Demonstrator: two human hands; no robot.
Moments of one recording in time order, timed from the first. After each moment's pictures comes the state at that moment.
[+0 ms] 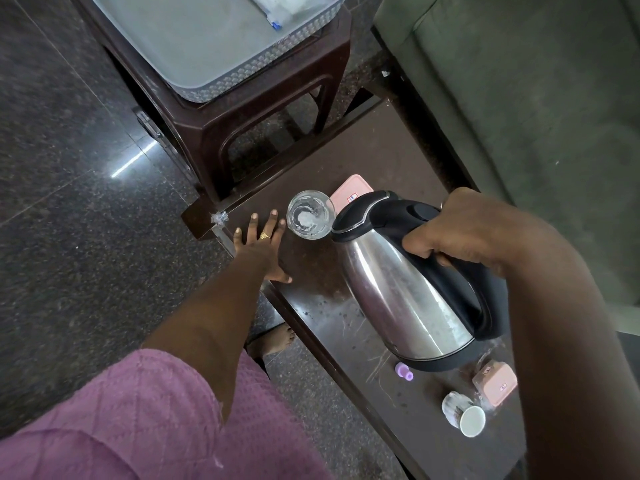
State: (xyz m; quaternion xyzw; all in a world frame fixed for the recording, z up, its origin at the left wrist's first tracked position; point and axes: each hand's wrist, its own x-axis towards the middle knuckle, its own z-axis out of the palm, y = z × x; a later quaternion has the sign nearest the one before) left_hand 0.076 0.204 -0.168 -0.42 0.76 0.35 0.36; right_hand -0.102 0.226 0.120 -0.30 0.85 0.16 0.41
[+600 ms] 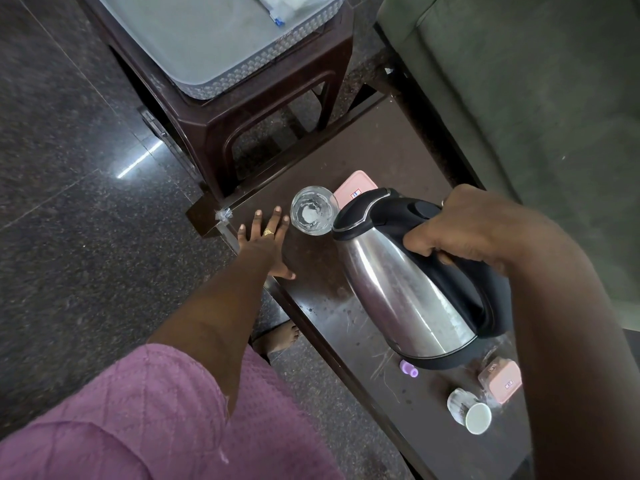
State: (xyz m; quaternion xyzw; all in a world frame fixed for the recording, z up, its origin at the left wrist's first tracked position) left_hand 0.077 0.205 -0.170 -0.42 0.76 0.35 0.35; right_hand -0.097 0.230 0.121 -0.31 0.84 0.17 0.41
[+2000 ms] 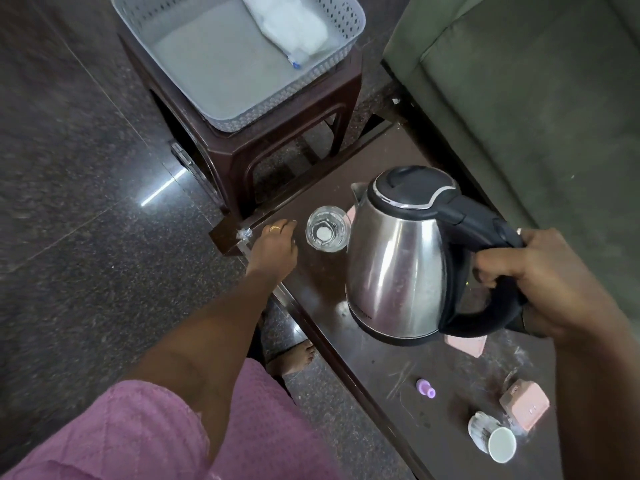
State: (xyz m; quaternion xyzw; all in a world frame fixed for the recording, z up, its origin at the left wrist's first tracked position) left_hand 0.089 0.197 -0.150 -0.52 0.79 0.33 0.01; right_hand -0.124 0.299 0.116 -0.21 0.85 -0.25 0.42
